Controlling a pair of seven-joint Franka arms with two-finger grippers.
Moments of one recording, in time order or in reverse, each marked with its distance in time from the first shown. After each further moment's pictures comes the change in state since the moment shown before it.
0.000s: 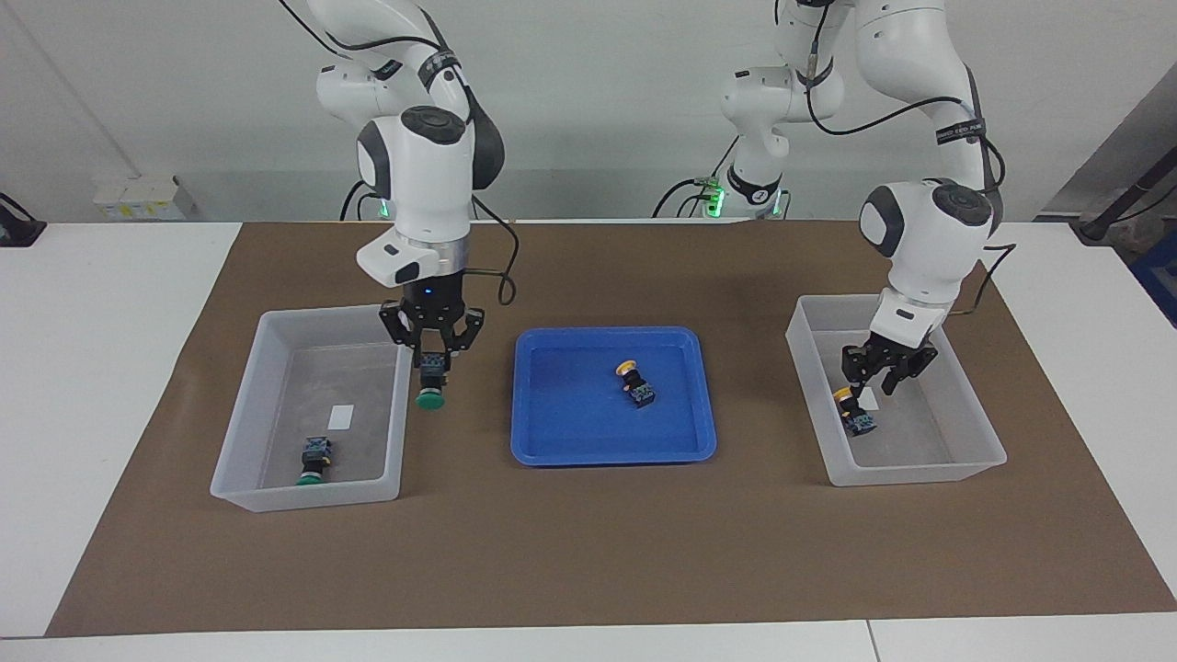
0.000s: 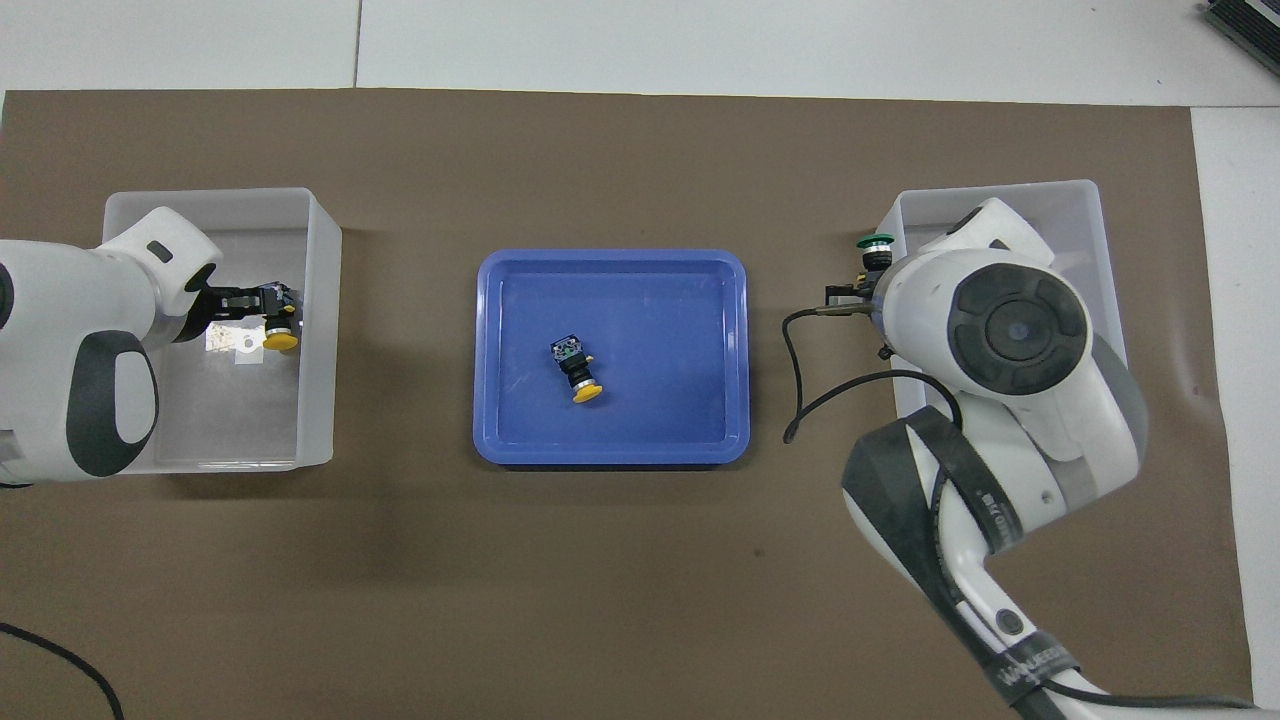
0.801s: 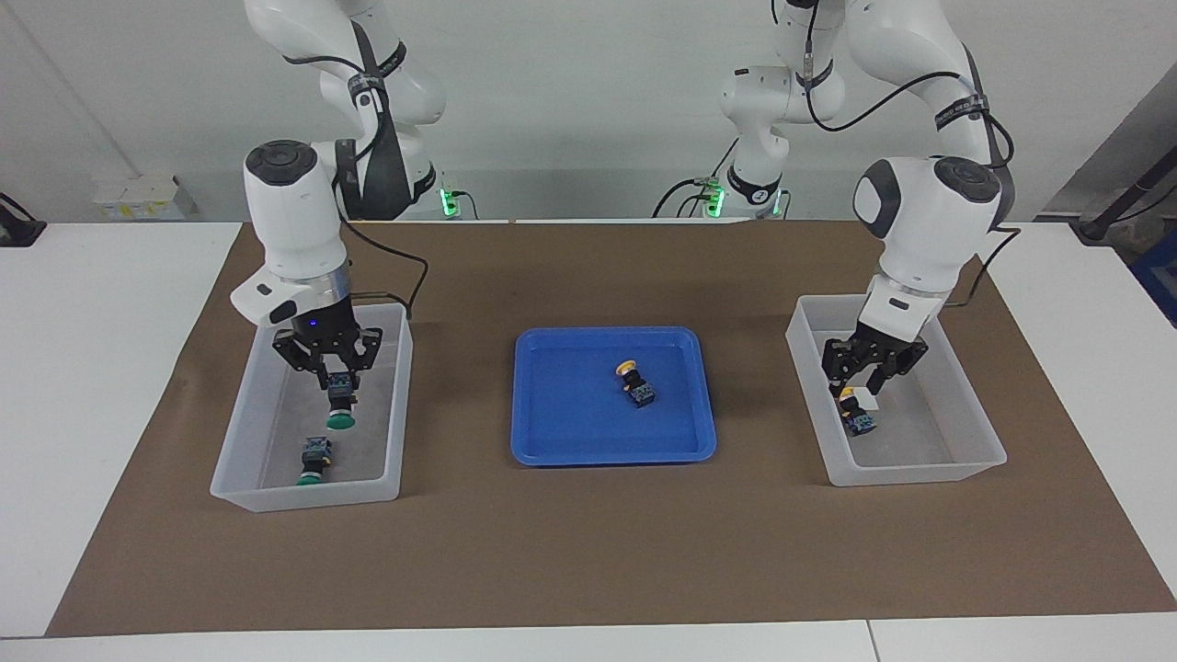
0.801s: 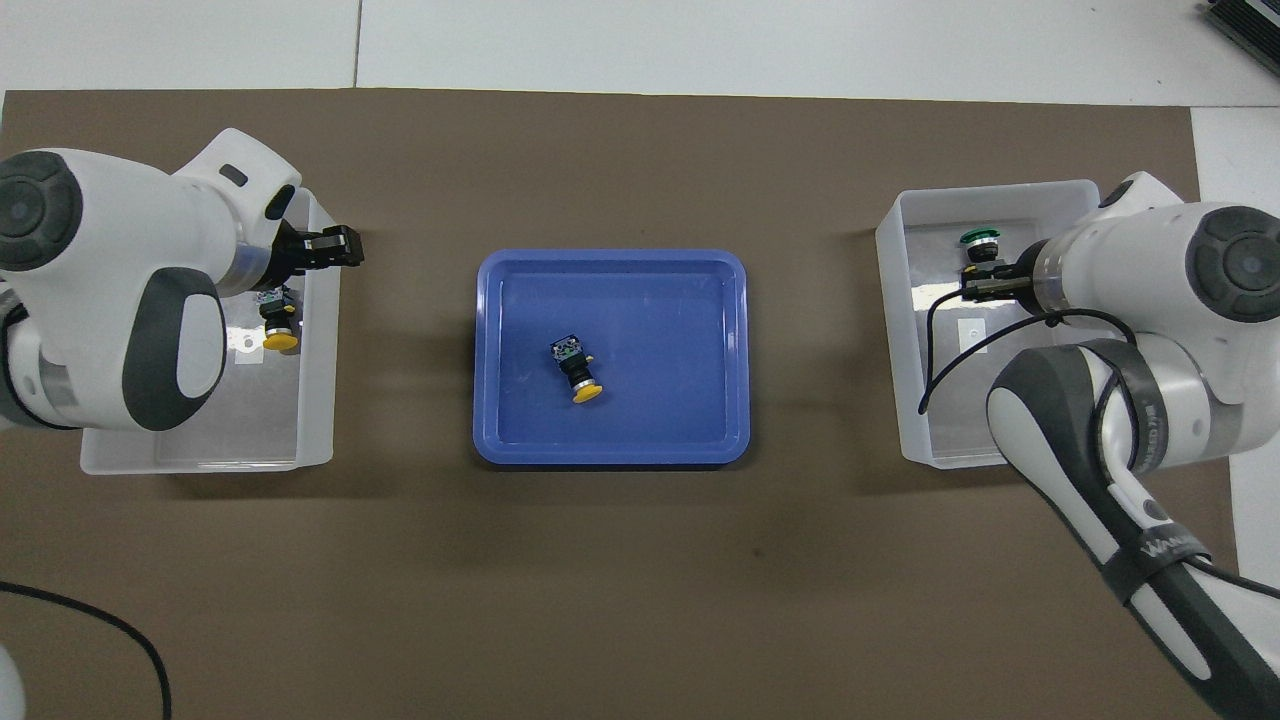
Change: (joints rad) left arm -0.173 0.040 -0.019 0.213 -0.062 -0.182 -0.292; right arm -0.242 0.071 -0.002 -0.028 0.130 0.111 -0.371
